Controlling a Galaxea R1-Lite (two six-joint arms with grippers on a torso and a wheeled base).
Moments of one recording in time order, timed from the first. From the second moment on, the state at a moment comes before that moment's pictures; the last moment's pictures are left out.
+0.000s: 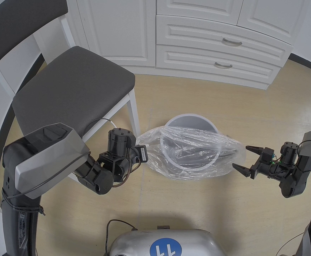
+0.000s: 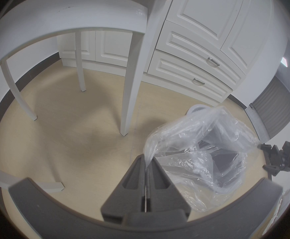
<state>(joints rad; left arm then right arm) -0.51 2.38 -1.16 -0.85 0.23 -0.33 -0.09 2.33 -0.58 -1.53 0.71 -0.39</state>
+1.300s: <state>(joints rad) -0.52 2.38 -1.14 -0.84 0.23 -0.33 0.32 2.02 -0.86 -1.03 -0.06 -0.72</state>
